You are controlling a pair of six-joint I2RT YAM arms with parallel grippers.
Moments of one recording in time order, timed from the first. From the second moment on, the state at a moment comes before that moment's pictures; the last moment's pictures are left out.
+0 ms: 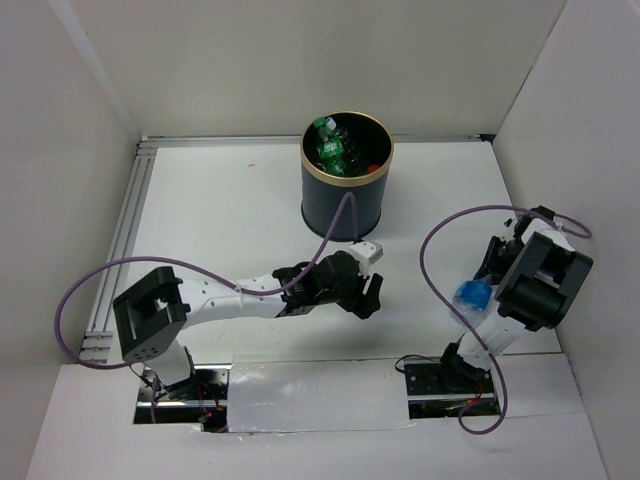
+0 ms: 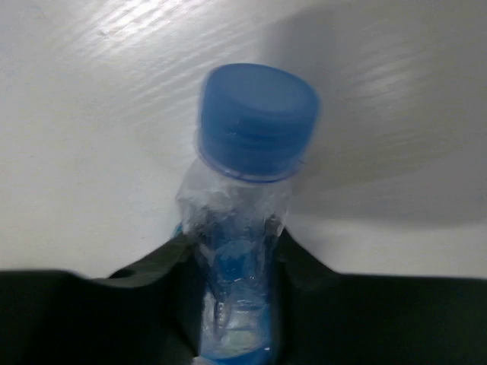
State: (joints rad) left arm -1.13 1.64 1.06 -0.03 -0.05 -0.48; right arm -0.61 1.70 1.04 -0.76 -0.18 -0.12
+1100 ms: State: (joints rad) left arm -1.15 0.86 0.65 -0.14 -0.38 -0.61; right arm 0.25 1.85 1.92 -0.31 -0.74 -0.37
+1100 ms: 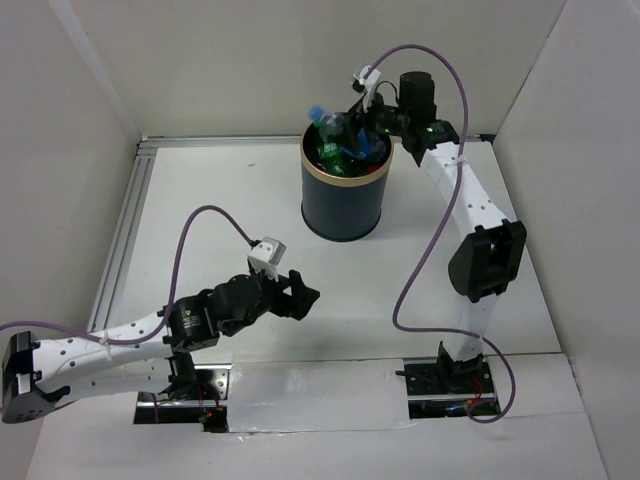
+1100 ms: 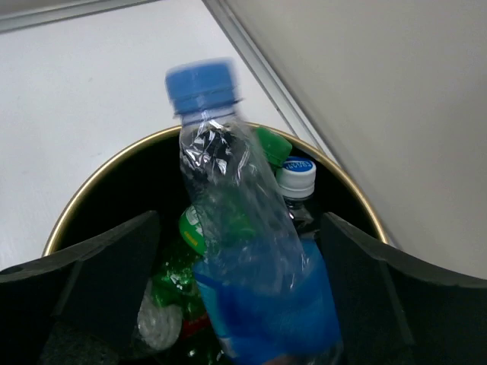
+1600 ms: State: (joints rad) left arm -1.15 0.89 0.71 -0.20 -0.48 -0.61; right arm 0.11 1.60 1.91 -0.51 -0.35 -0.19
